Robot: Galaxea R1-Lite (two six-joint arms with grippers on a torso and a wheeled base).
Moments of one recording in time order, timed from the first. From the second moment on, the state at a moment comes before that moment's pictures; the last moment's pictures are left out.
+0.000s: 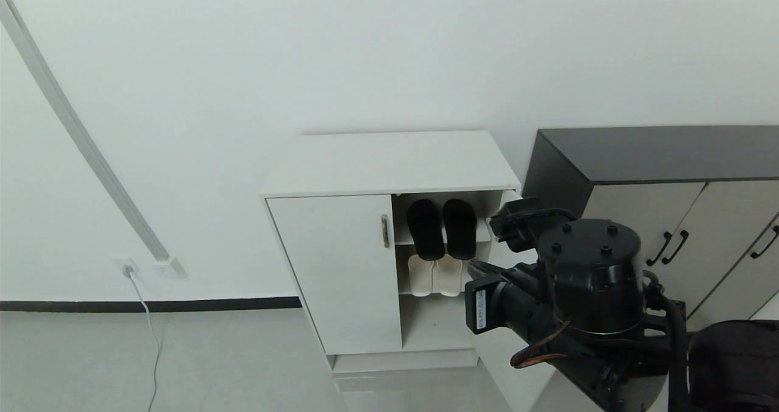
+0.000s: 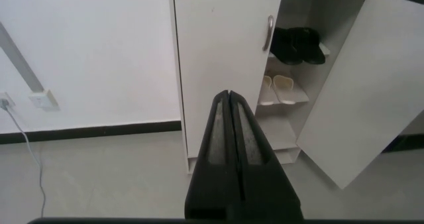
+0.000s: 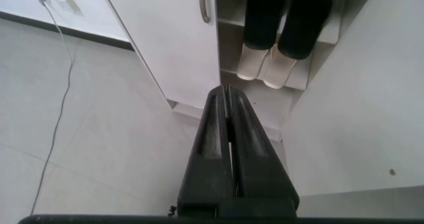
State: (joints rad) left arm 0.00 0.00 0.00 0.00 -0.04 -0.01; right arm 0.95 1.73 -0.81 -0.63 -0.53 0.23
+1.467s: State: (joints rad) left arm 0.00 0.00 0.00 0.00 -0.04 -0.02; right arm 0.93 1.74 -0.76 -0.65 -0.52 0.22
